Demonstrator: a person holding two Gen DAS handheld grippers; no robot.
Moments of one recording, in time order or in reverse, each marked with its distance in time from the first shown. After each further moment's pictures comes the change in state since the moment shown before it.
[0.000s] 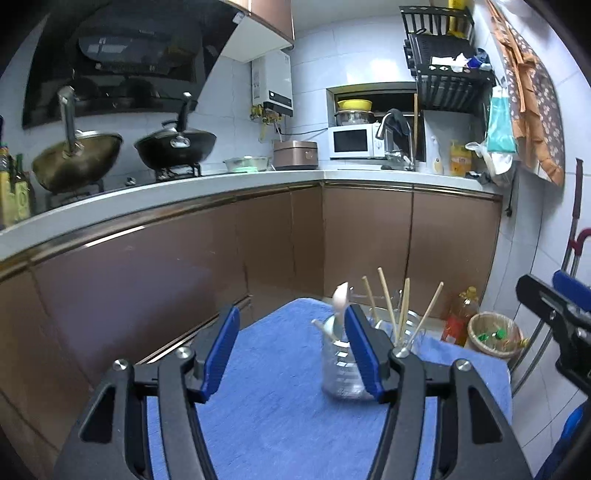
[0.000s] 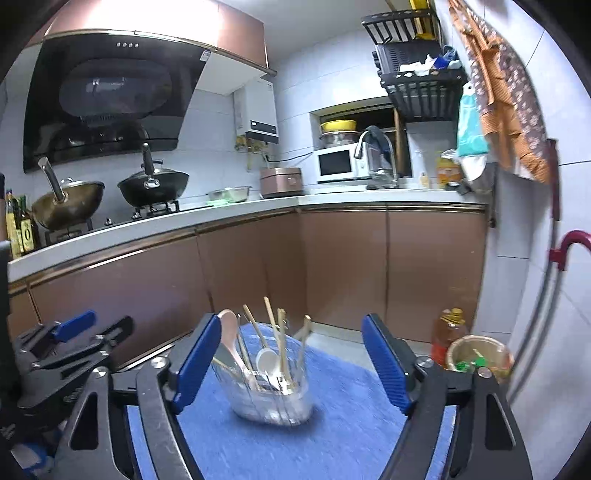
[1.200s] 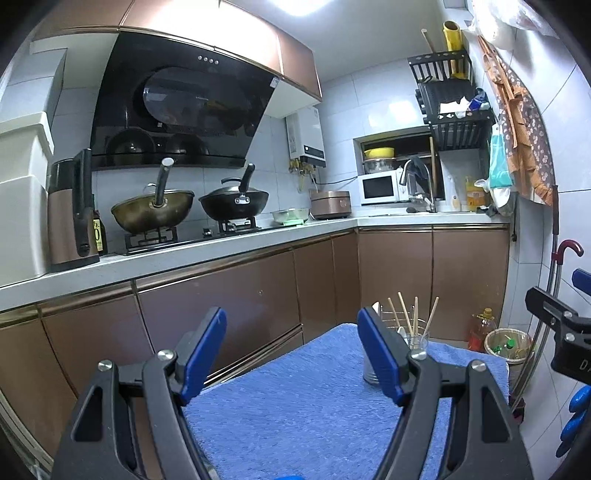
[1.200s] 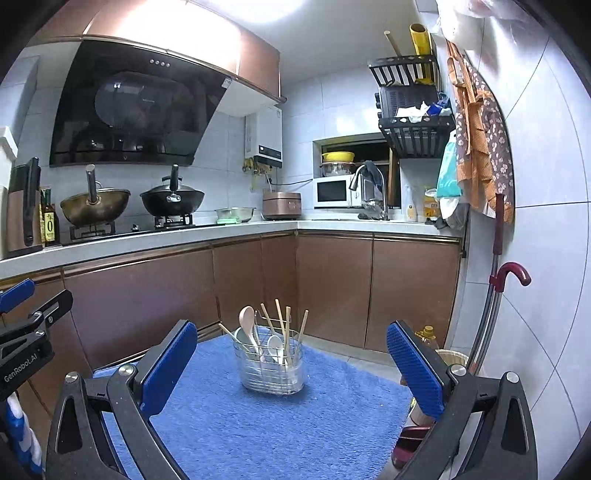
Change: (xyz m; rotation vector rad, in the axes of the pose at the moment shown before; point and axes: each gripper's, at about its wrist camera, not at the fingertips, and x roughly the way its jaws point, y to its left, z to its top) left arm -0.175 0.040 -0.017 0.011 -0.178 0.135; right arm -0.142 0.033 -0.007 -0.074 -0.093 -0.014
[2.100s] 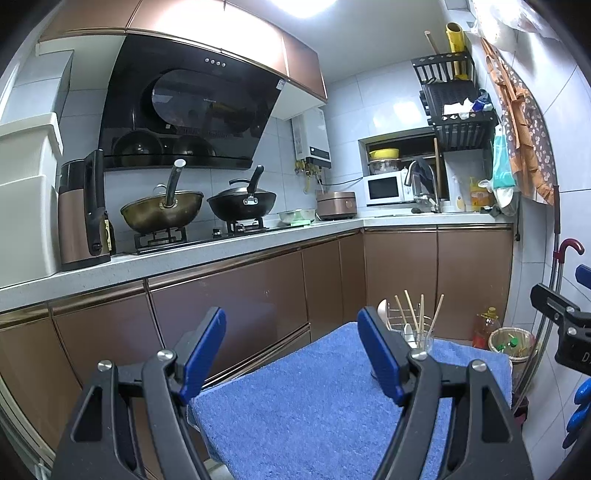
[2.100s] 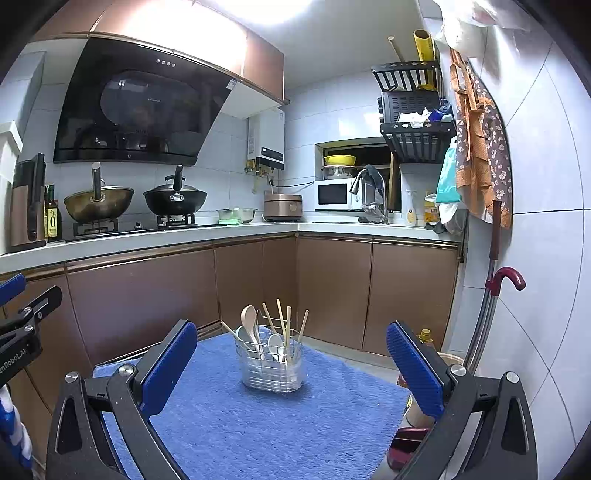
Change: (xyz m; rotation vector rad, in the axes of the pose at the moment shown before) left arm -0.011 0.013 -0.005 -0.001 0.002 0.016; right arm -0.011 0.009 0.000 -0.012 -0.003 -0.013
